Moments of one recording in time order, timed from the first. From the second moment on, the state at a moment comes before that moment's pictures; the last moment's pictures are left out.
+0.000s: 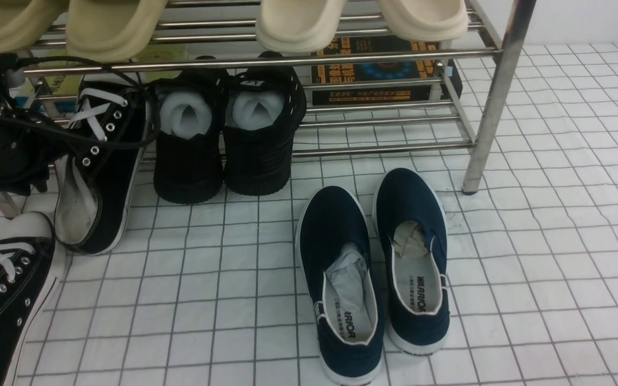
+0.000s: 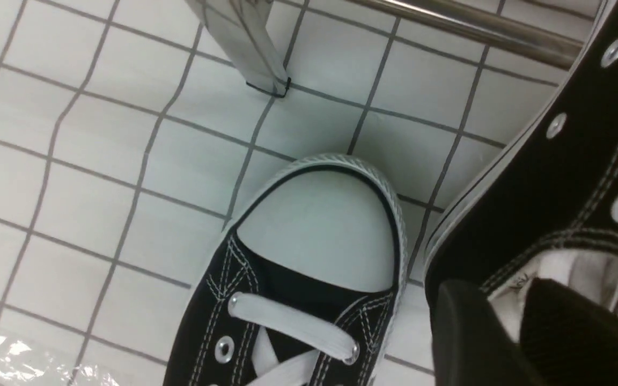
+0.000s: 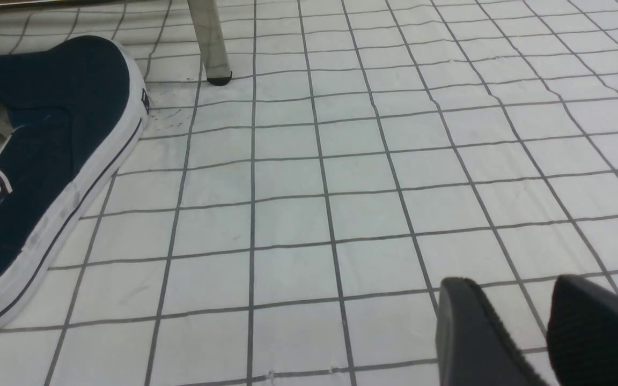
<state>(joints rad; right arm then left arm) -0.04 -0.01 0.01 0.06 0.39 0.03 0.00 1.64 -1.25 0.26 0.77 -0.46</state>
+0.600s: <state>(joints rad) -0.04 -0.01 0.01 0.06 0.39 0.03 0.00 1.76 -1.26 0.18 0.65 -0.30</state>
